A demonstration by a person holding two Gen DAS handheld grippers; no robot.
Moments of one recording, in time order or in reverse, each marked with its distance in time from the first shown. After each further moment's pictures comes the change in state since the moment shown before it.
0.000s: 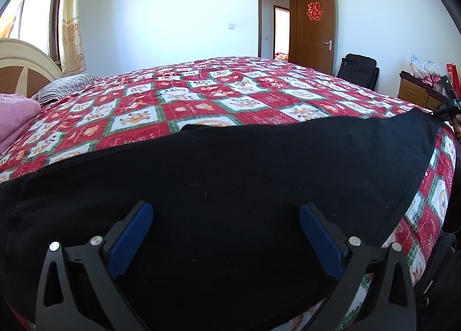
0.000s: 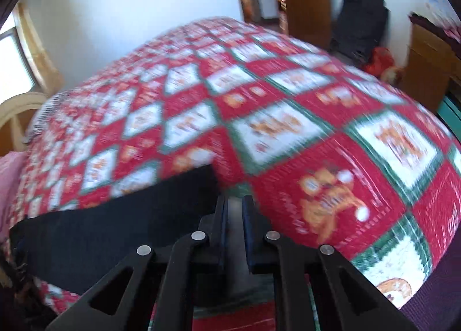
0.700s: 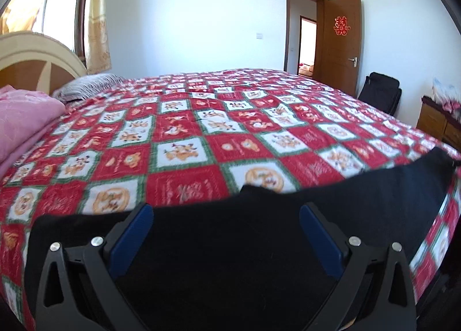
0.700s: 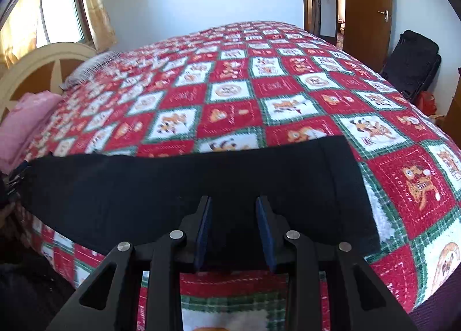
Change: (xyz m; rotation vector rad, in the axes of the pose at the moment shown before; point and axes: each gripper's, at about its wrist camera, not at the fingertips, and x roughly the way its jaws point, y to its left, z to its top) left arm -0.008 0.046 0.057 -0.100 -0.018 0.071; right arm -0.009 0.108 -0.054 -0.307 -0.027 0.111
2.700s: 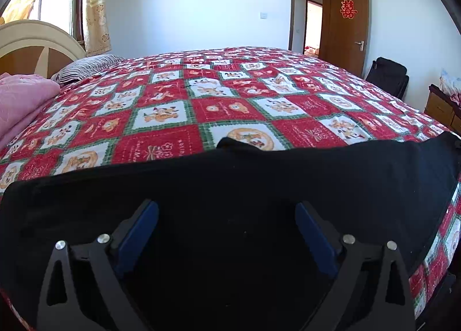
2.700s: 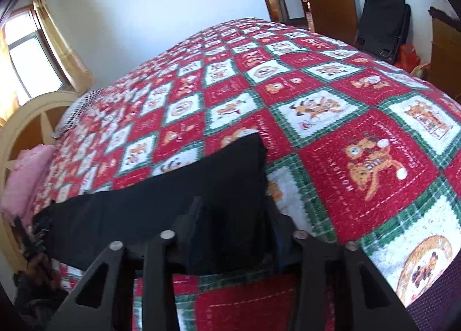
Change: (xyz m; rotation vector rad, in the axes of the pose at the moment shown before) left arm 0.031 -0.029 -0.033 -0.003 0.085 0.035; right arm -0.013 -0.088 -0.001 0.268 -0.021 0.039
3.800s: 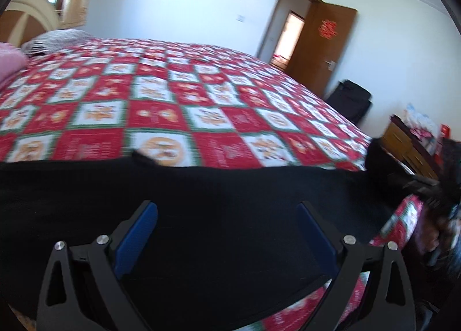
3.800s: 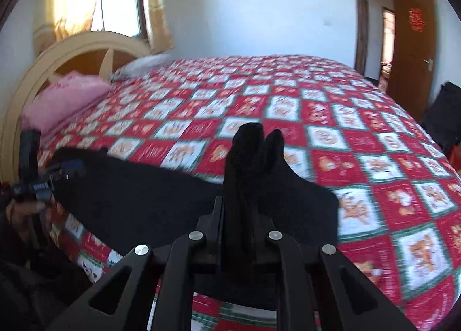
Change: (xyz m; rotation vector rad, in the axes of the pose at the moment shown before) left arm -0.020 -0.051 0.026 -0.129 0.051 -0.303; right arm 0.031 0.246 -0.061 -0.523 -0.039 0.120
